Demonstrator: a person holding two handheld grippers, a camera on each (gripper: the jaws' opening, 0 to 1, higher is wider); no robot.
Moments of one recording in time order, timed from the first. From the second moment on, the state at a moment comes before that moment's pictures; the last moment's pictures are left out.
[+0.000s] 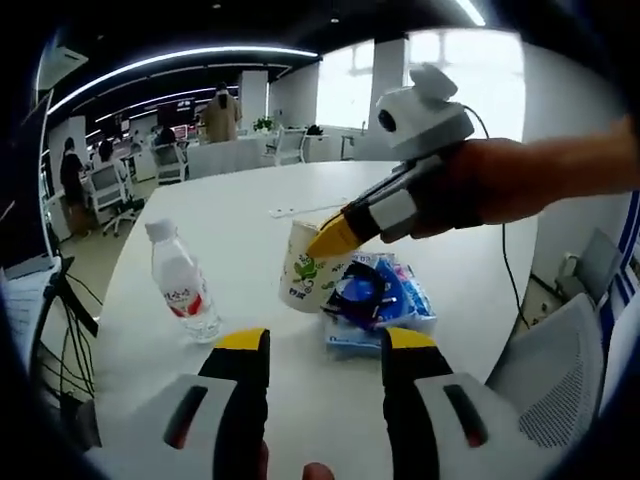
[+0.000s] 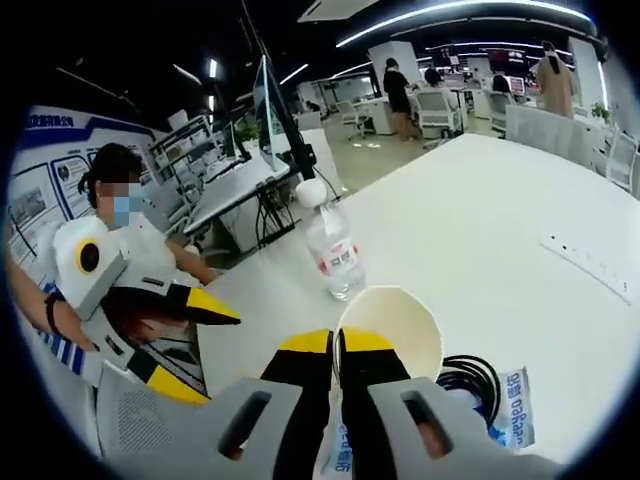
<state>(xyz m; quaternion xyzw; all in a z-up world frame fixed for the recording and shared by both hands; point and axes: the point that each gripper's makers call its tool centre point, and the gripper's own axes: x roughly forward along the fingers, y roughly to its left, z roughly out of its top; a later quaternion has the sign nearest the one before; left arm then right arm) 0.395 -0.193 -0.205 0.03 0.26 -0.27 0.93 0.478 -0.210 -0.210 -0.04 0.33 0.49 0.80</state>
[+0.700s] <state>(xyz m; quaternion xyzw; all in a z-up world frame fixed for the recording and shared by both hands) 0.384 -0.166 -0.205 0.01 0.26 -0.24 0.94 0.506 -0.144 -0.268 -0.25 0.34 0.53 0.74</state>
